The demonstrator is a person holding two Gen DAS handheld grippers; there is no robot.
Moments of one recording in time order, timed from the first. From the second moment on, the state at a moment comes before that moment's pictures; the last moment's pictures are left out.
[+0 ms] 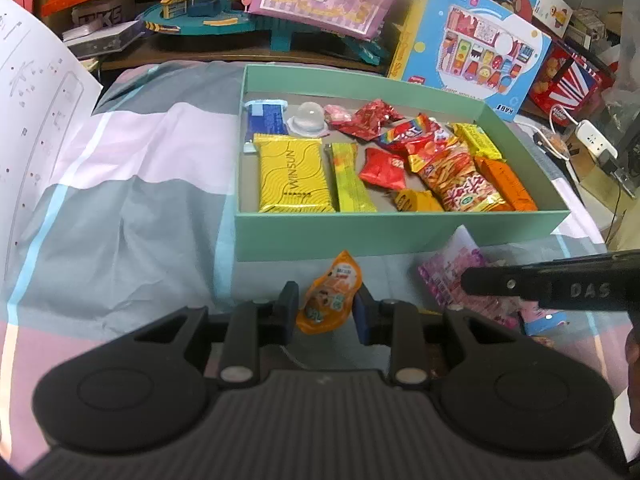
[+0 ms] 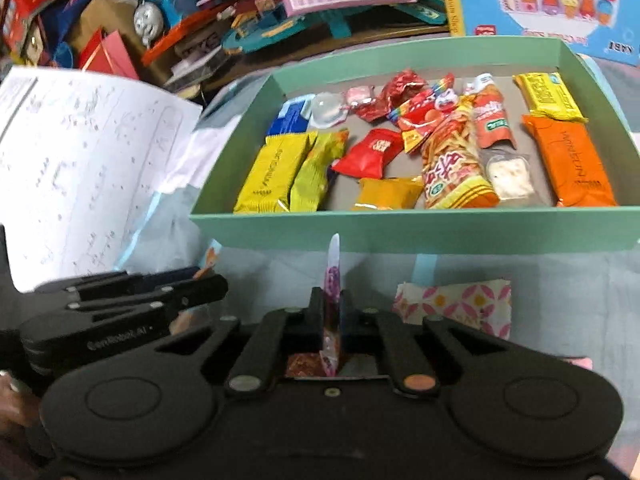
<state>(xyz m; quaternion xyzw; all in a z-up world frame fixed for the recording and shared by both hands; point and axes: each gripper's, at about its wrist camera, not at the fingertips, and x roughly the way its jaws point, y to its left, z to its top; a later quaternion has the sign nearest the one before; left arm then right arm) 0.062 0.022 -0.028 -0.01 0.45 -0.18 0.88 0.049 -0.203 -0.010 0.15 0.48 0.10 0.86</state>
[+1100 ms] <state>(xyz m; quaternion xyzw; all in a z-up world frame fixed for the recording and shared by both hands) 0.236 -0.033 -0.021 0.01 0.42 -0.12 0.90 0.226 -0.209 0.012 0.16 0.41 0.08 0.90</state>
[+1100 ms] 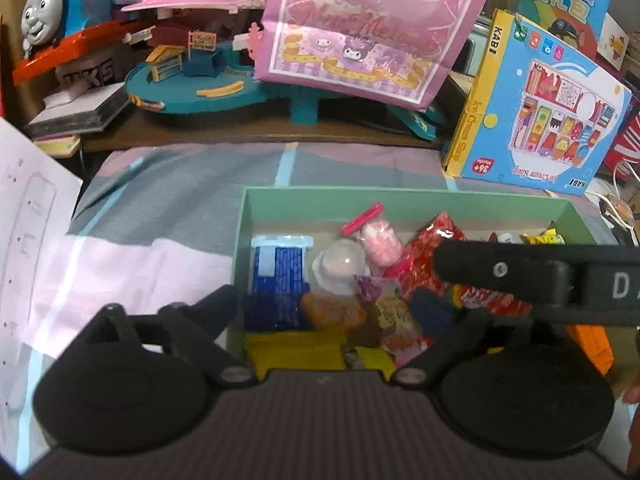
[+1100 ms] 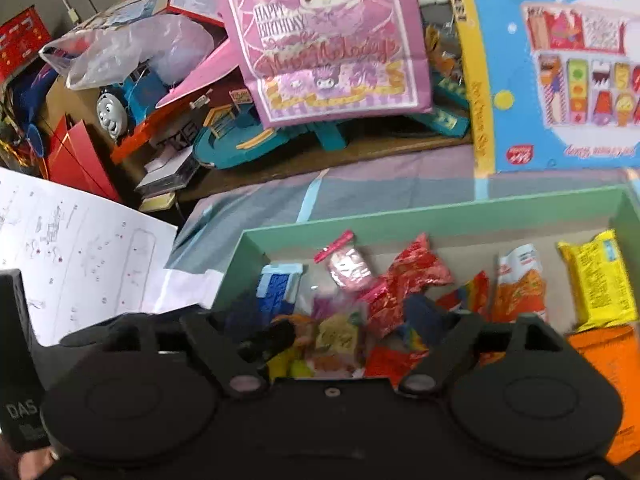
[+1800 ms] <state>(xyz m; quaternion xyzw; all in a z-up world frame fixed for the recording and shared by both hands) 0.115 -0.039 0.003 0.00 0.43 -0.16 0.89 0.098 -0.234 0.042 0.16 0.40 0.05 0.90</state>
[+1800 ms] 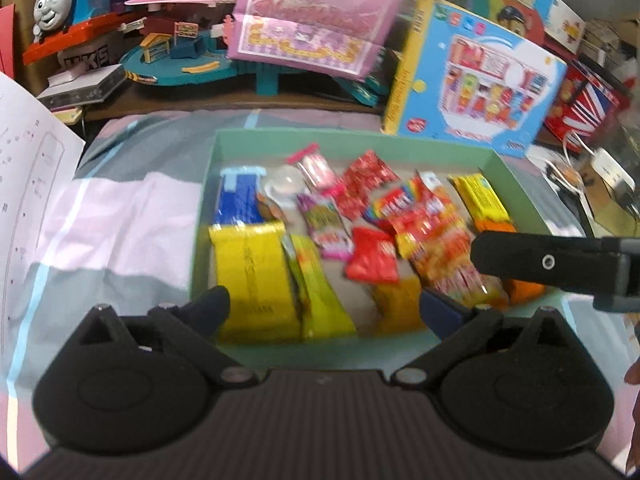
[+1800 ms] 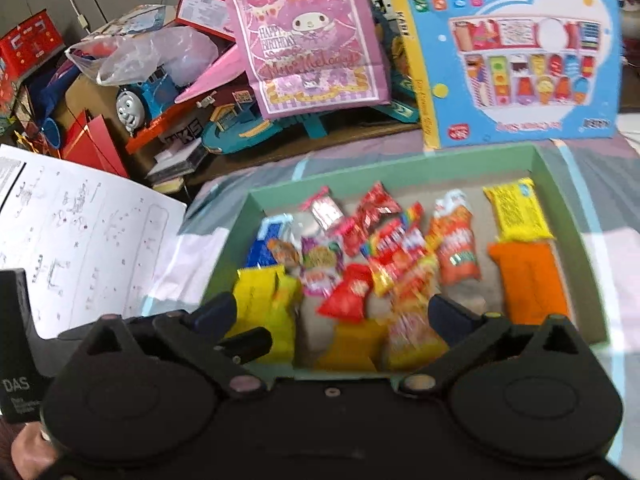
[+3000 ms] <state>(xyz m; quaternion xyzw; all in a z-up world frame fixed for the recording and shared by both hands) 0.017 -0.073 -0.069 0.11 0.45 -0.21 0.86 -0.032 -0.254 -0.044 0.12 0.50 -0.01 0.86</state>
